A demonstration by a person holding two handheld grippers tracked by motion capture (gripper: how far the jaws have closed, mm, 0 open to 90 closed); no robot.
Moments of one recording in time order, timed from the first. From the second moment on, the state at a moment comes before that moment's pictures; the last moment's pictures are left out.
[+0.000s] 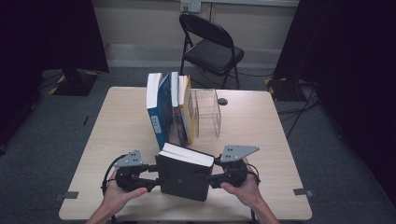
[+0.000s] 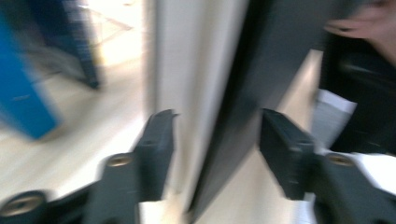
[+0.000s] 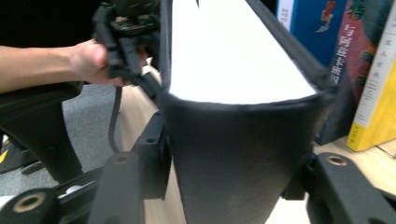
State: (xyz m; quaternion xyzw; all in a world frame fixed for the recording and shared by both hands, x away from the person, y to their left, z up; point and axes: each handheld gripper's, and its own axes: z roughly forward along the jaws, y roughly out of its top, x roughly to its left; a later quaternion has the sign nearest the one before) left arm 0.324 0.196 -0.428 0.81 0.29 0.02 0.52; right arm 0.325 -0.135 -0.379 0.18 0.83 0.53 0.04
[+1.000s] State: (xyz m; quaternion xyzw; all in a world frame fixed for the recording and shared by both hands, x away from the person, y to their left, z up) left arm 0.327 0.185 -0.430 0.81 0.27 0.02 0.52; right arm 0.315 -0.104 -0.384 0.19 0.83 0.52 0.08
